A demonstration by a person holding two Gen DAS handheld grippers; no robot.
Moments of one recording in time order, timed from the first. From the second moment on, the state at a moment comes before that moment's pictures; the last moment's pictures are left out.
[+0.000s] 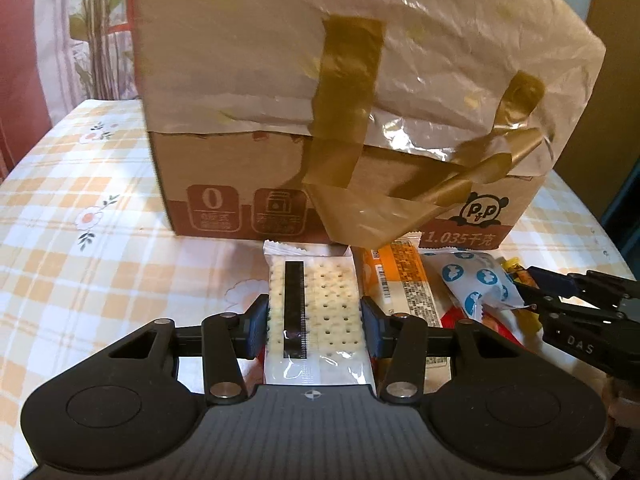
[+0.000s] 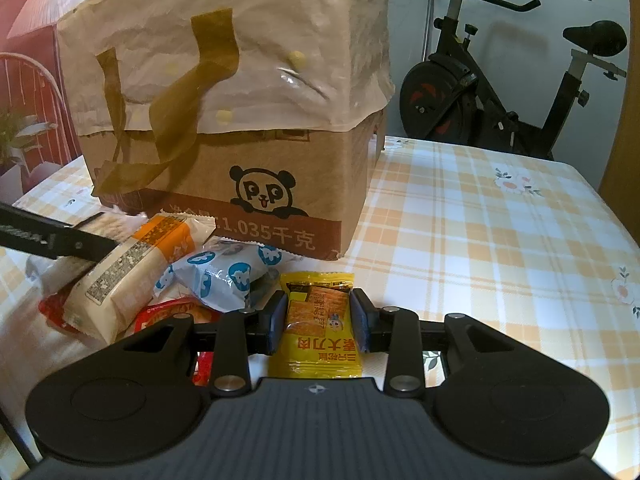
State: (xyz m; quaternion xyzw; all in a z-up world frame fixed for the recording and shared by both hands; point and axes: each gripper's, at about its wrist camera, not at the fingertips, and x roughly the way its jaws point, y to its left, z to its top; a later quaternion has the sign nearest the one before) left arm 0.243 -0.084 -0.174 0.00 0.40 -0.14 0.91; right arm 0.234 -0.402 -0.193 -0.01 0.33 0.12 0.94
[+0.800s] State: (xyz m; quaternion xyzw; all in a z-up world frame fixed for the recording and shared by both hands) left arm 0.234 -0.056 -0.155 -0.04 0.38 -0.11 0.92; right arm 0.229 -0.409 -0.190 0.01 0.32 0.10 0.94
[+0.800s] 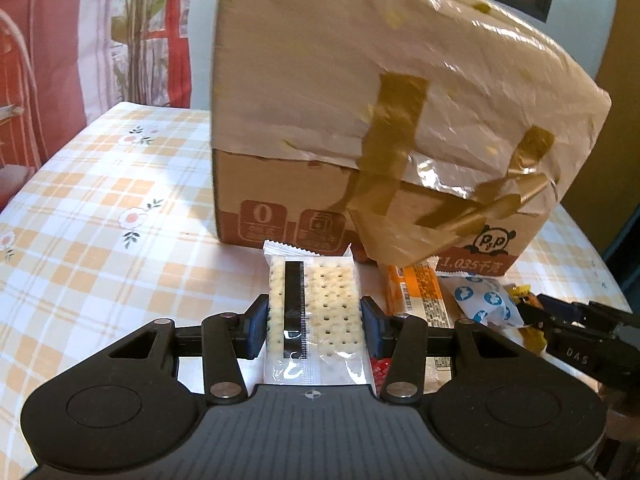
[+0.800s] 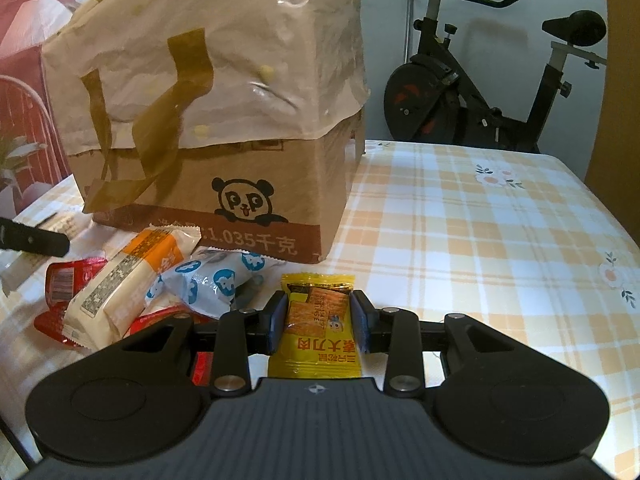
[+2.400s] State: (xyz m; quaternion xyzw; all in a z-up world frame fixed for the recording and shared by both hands) left arm 0.333 -0.081 -0.020 0.01 0.20 -0.13 0.97; right arm 0.316 -0.359 -0.028 0.01 0.17 0.14 0.97
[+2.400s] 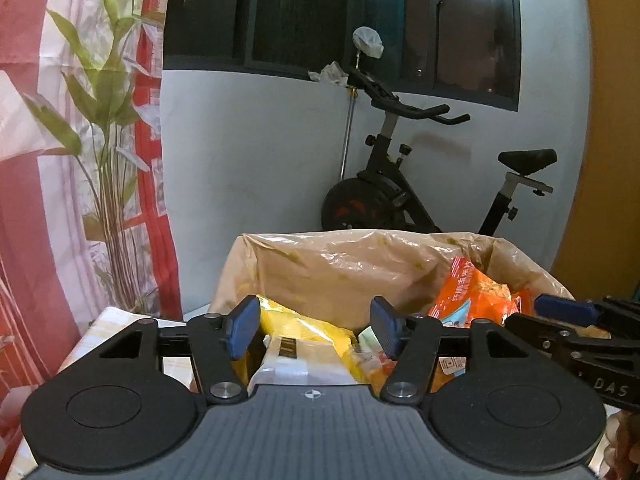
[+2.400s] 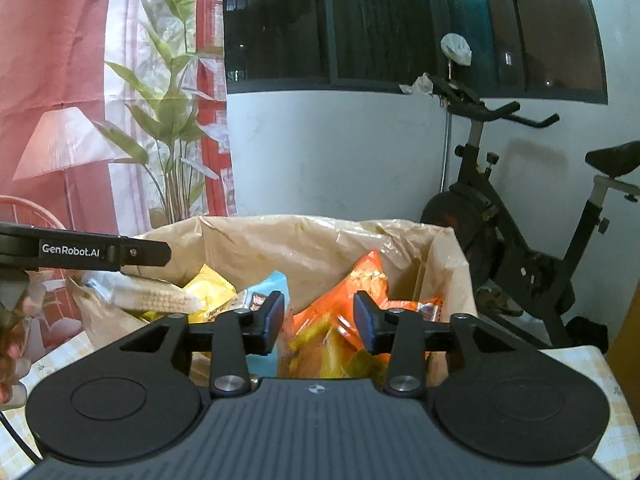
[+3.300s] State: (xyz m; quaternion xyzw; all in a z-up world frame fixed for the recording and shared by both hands) left arm 0.226 -0.033 -0.036 -0.07 0.20 -0.11 0.97; right arm 0.212 -0.371 -0.036 0.04 0.13 0.11 0.98
